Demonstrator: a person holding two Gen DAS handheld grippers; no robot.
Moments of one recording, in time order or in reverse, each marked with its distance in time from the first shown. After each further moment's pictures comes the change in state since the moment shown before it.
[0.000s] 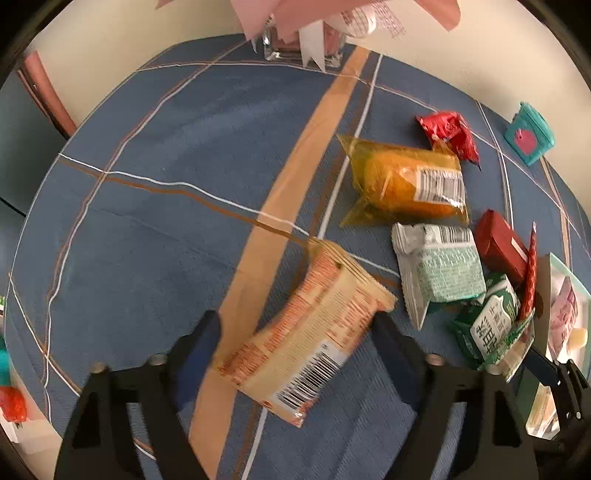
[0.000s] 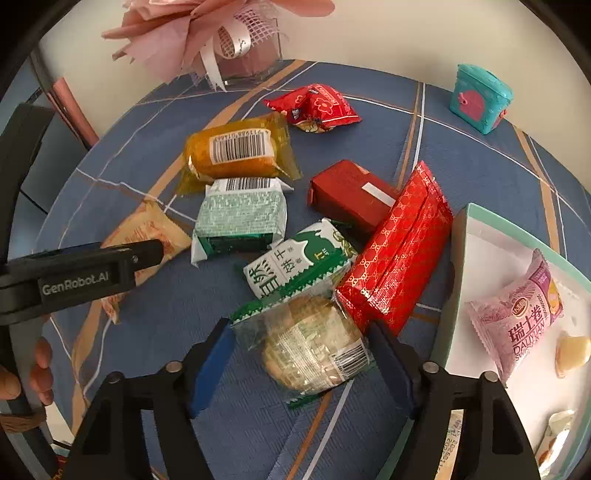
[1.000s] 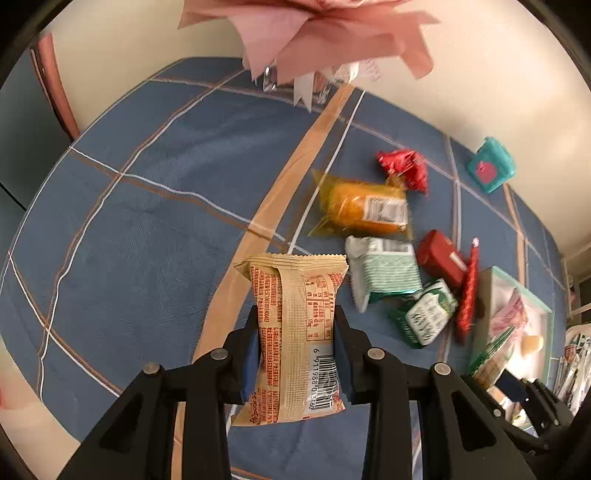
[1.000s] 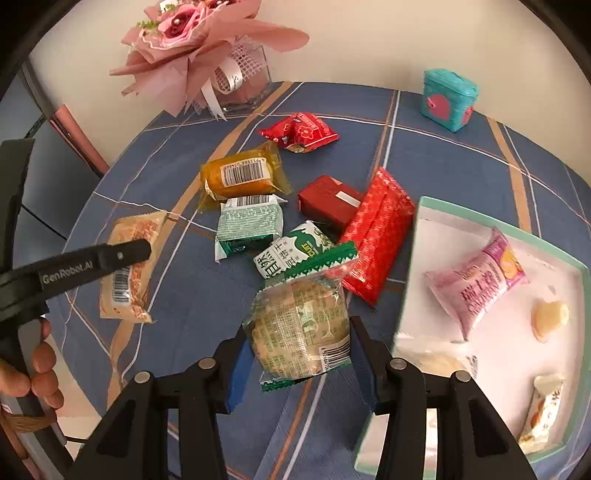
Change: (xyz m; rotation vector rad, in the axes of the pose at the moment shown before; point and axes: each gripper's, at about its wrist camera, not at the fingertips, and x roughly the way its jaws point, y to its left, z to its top) left arm -0.070 -0.004 -0.023 -0.069 -0.088 -0.114; right arm -0.058 -0.014 -0.018 0.086 -0.034 0.049
